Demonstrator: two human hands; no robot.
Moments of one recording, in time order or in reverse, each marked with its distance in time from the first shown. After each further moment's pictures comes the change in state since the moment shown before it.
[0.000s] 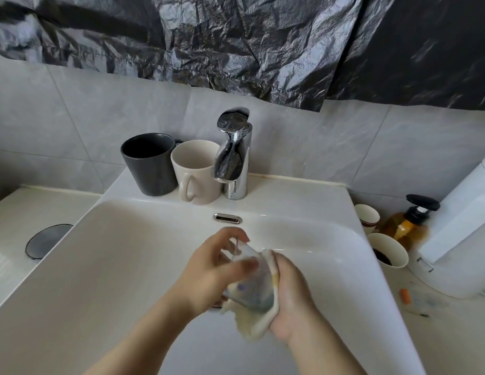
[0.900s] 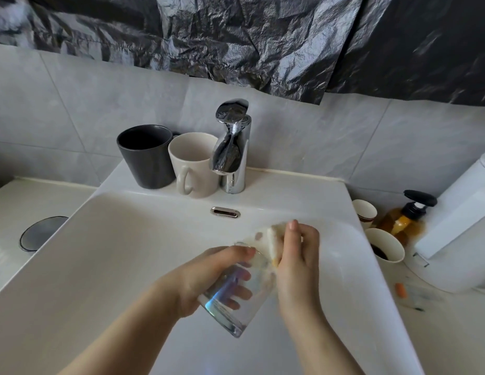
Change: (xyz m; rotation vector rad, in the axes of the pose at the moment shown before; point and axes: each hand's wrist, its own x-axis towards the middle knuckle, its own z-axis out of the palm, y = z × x) left_hand 0.011 -0.013 -0.004 -0.216 -0.299 -0.397; right_hand -0.015 -0.015 0.004 -0.380 0.273 -0.662
